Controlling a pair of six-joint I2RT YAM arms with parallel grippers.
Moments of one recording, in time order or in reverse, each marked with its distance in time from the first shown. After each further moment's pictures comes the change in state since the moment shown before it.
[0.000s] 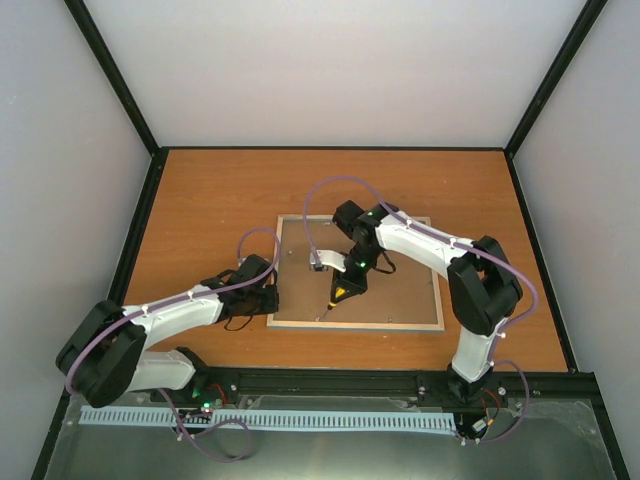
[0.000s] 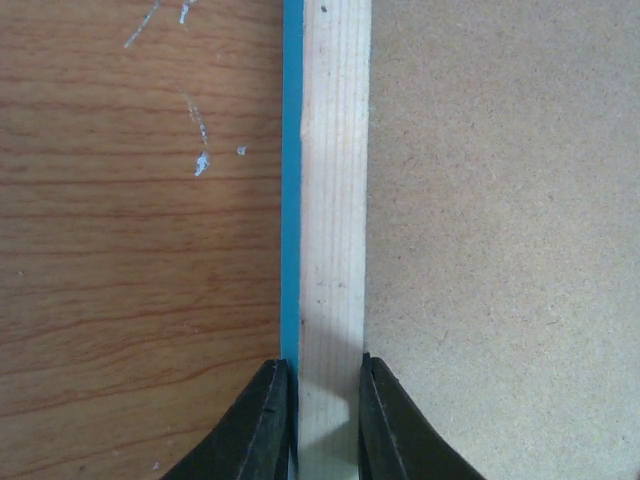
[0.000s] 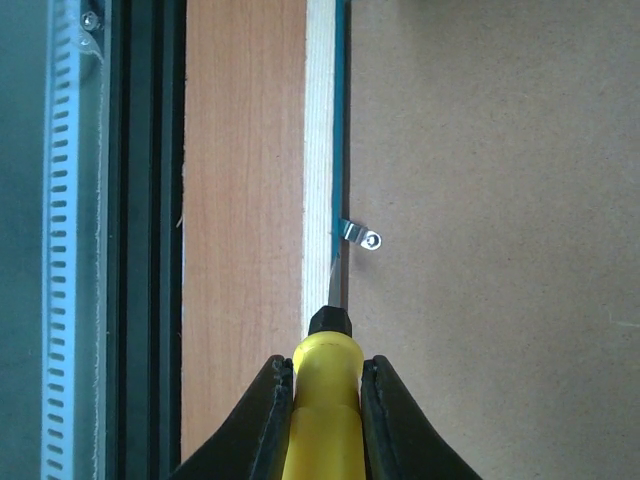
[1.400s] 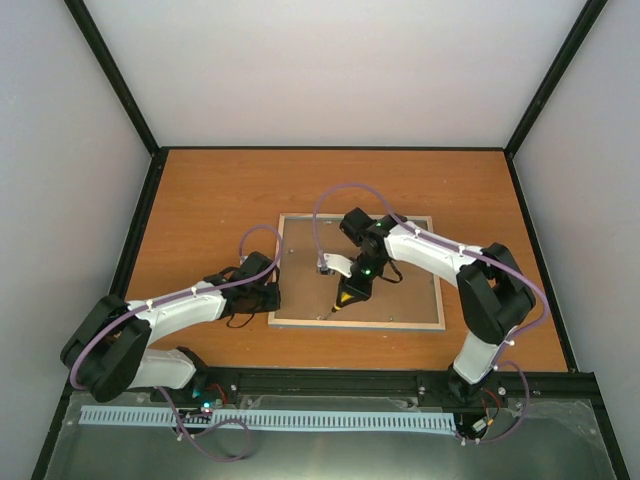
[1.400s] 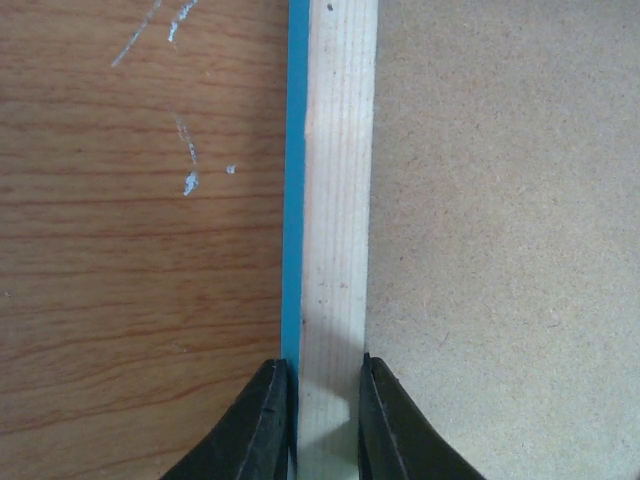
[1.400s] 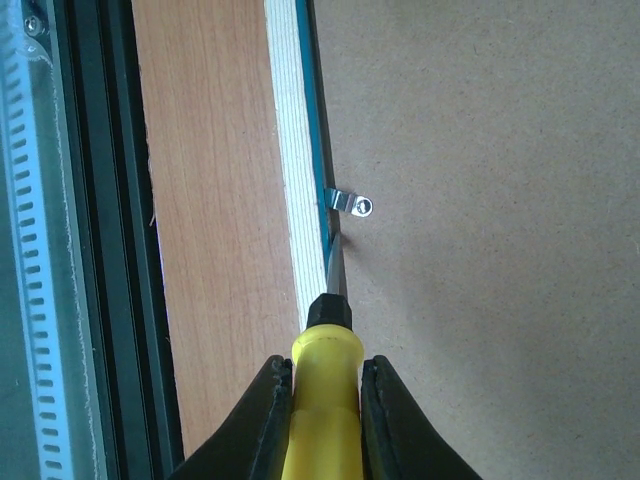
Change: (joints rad) left arm 0.001 0.039 0.027 0.000 0.003 -0.006; right arm -0.005 -0.080 -0.150 0.137 0.045 0.151
